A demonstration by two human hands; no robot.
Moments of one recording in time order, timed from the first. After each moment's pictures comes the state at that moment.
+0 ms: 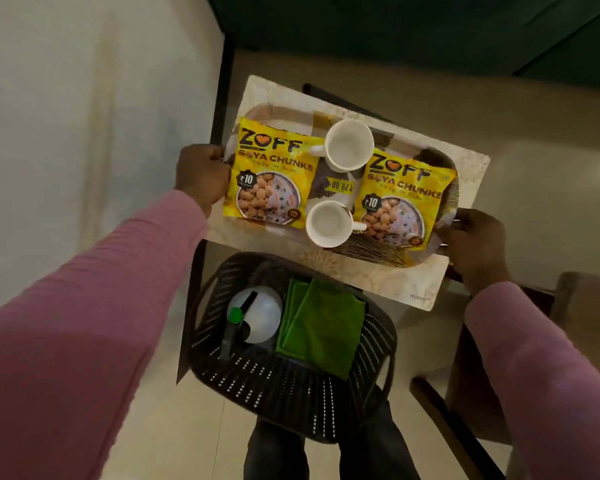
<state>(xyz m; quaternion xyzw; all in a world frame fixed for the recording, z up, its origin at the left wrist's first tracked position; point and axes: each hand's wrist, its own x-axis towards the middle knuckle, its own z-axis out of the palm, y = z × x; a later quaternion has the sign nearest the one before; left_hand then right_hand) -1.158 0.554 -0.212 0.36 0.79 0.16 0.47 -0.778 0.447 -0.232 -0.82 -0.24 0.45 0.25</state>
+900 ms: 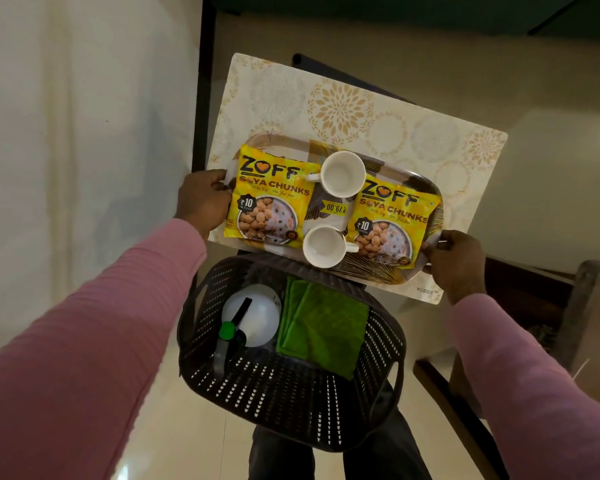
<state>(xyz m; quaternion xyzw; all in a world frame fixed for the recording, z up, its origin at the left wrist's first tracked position) -1.145 0.524 -0.245 0.39 0.79 0.08 0.47 -0.791 0.408 -0.280 -0.86 -0.22 0.43 0.13</state>
